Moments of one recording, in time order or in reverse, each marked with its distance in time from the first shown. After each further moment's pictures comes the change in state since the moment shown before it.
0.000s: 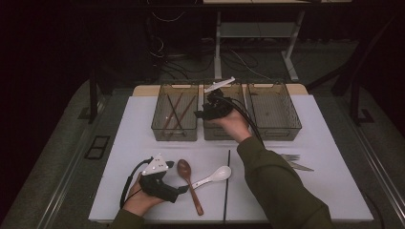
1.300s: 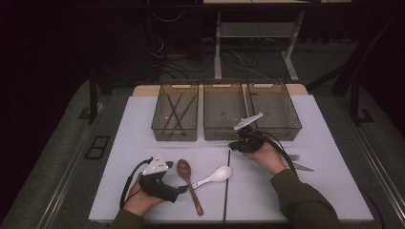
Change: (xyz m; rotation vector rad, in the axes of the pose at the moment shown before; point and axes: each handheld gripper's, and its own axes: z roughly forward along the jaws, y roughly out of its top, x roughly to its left) left arm 0.001 -0.002 0.001 0.011 0.010 -0.011; right arm -0.016 -0.127 -0.035 0.209 0.002 -0.009
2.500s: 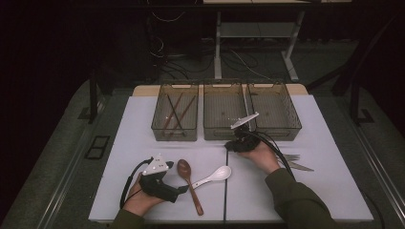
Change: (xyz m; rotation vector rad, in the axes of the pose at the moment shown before) left arm 0.000 0.000 0.000 0.001 -0.003 0.003; right arm 0.000 0.005 0.013 -0.002 0.019 0.057
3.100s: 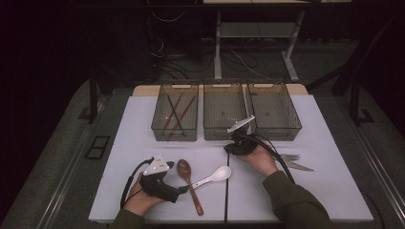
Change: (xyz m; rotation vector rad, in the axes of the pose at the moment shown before) left arm -0.001 0.000 0.001 0.004 -0.002 0.003; right arm 0.011 -0.002 0.004 0.034 -0.050 -0.020
